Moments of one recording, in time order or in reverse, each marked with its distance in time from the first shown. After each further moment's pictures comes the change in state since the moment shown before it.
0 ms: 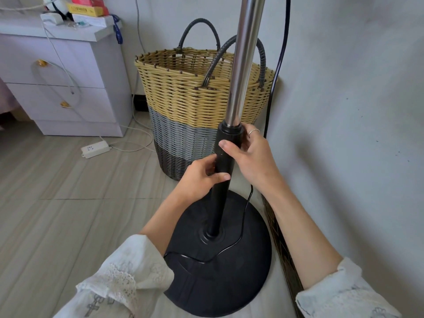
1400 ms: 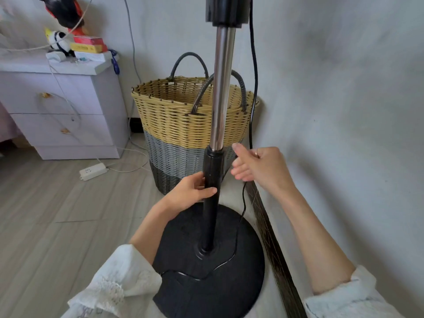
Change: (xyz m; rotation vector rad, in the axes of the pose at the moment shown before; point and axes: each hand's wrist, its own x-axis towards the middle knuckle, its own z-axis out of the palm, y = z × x) left_hand -0.013 0.040 -0.012 -0.095 -0.148 -0.195; right_hand -0.010 -0.036 -0.051 -0.092 0.045 0.150
